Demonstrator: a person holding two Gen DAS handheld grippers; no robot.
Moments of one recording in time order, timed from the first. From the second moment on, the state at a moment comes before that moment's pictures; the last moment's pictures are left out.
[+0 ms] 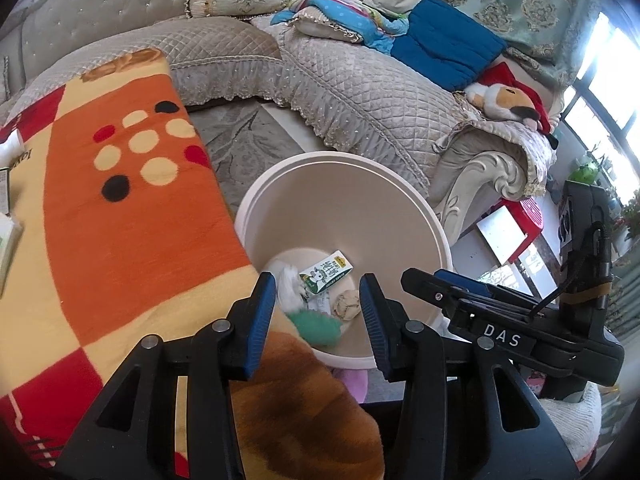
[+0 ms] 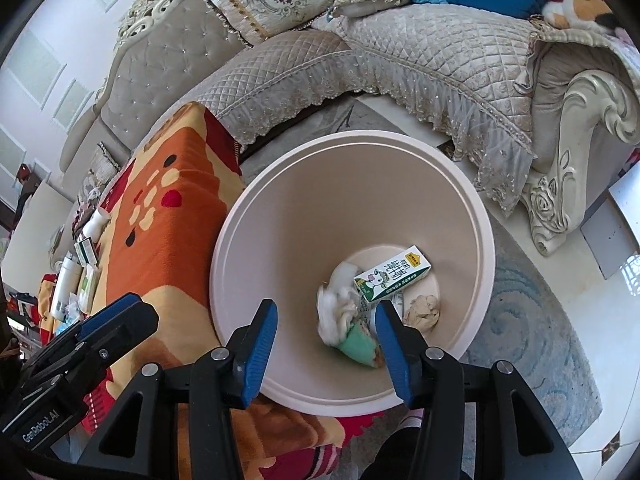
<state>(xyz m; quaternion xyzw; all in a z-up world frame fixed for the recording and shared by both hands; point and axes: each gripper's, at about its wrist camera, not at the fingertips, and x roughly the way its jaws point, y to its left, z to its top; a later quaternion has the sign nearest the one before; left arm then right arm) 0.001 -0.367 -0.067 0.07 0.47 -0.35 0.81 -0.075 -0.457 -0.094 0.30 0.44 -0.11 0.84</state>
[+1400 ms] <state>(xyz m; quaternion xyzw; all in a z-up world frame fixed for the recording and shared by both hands) 0.028 -0.170 -0.050 -0.01 0.45 -0.20 0.87 0.003 -0.289 -0.047 0.18 0.46 0.01 0.87</state>
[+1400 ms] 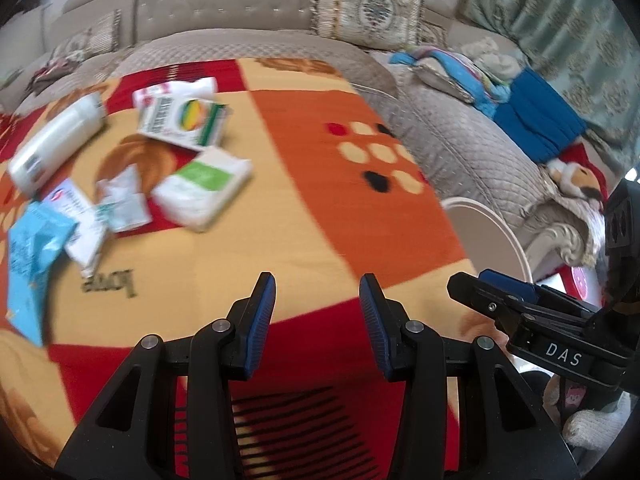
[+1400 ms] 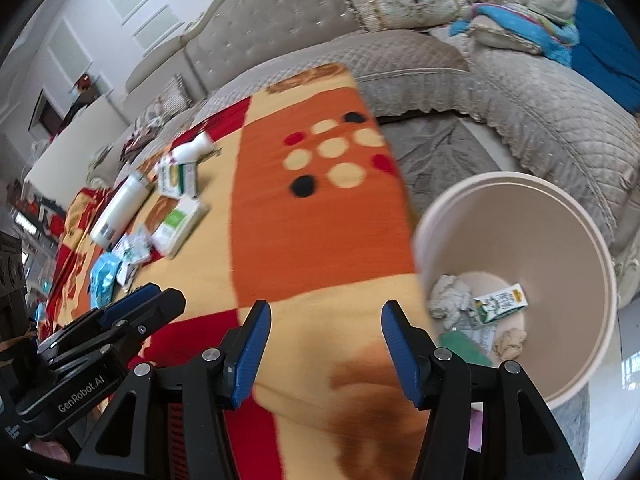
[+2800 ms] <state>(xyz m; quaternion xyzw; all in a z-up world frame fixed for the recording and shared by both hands) 0.089 0.051 -0.075 -0.04 0.46 -0.08 0.88 0.166 -0.073 -0.049 0.07 0.49 0.19 0.85</state>
